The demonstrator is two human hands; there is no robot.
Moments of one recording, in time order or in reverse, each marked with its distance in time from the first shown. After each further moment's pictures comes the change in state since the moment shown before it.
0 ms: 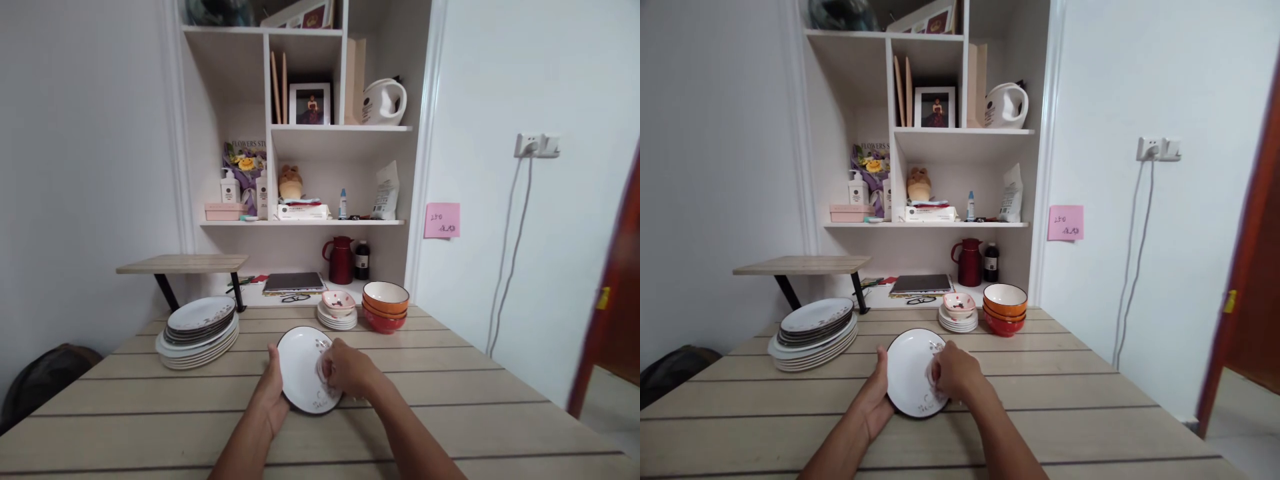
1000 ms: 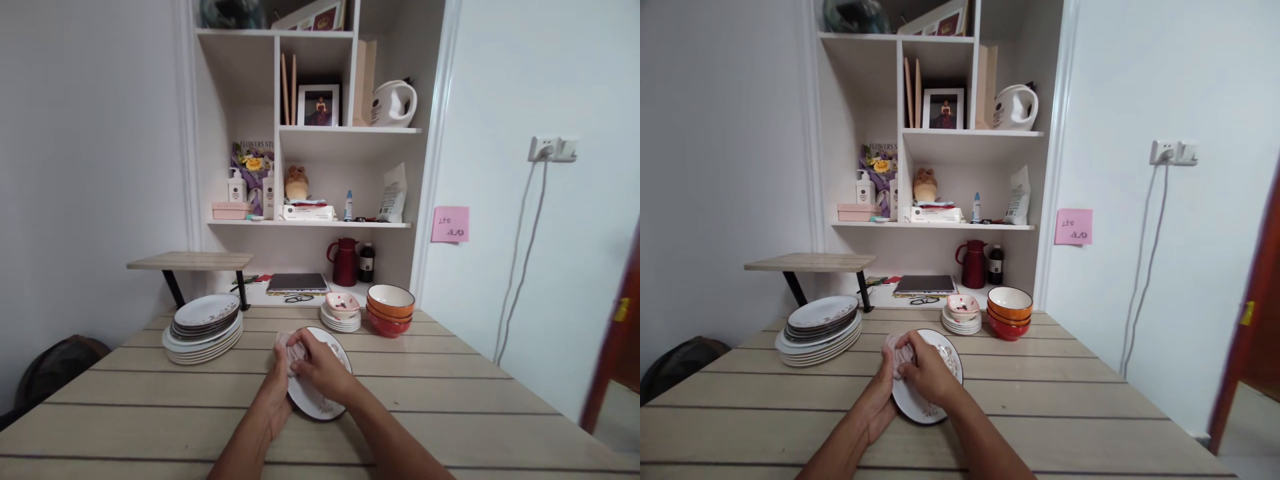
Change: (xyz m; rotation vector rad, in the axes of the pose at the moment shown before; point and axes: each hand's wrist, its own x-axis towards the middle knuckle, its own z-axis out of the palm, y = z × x) left_hand -0.015 0.002 0.011 -0.046 -0.152 0.035; right_hand 0.007 -0.047 0.014 0.664 0.084 -0.424
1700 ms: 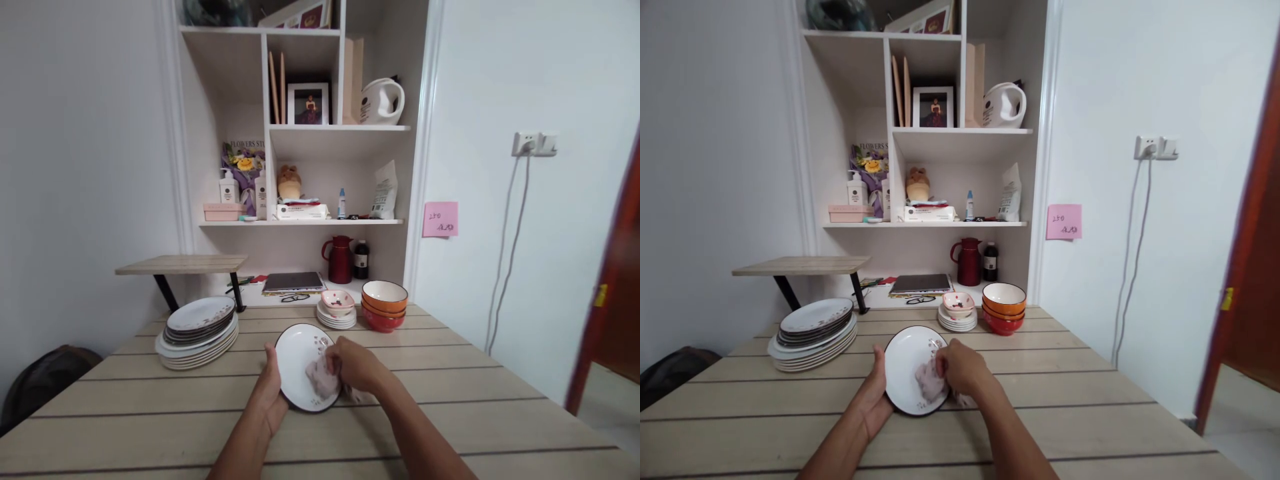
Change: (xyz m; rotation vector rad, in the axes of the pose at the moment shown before) left_hand 0.016 -0.002 -0.019 0.008 0.101 -0.026; right_hand -0.024 0.024 -0.056 -0.636 -0.109 0.365
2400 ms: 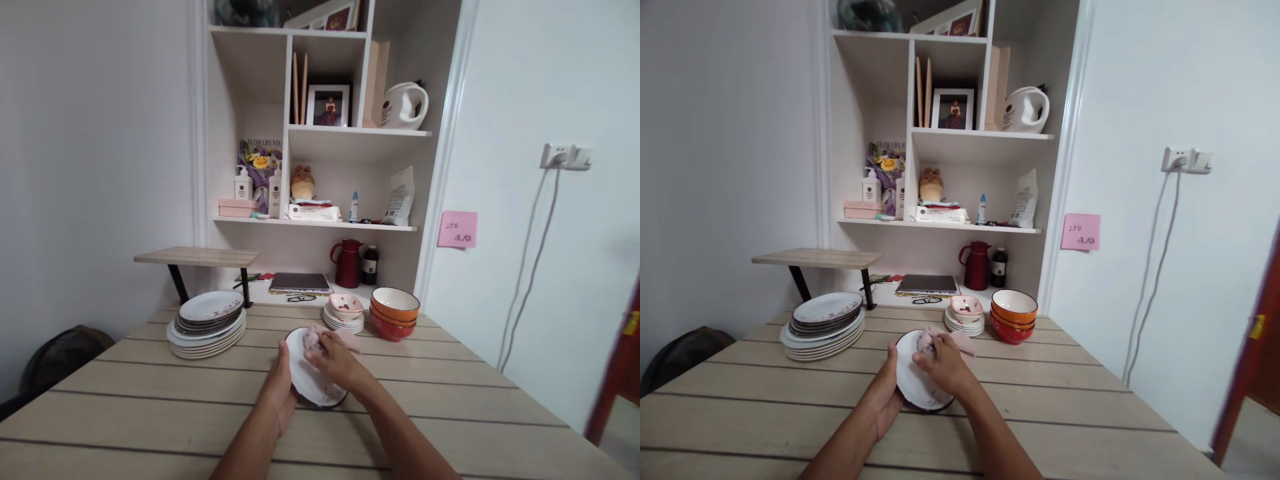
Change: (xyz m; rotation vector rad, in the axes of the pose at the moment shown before) left_hand -0.017 0.002 0.023 0.018 0.075 0.063; right_hand 0.031 -0.017 0.040 0.206 0.187 -0.121
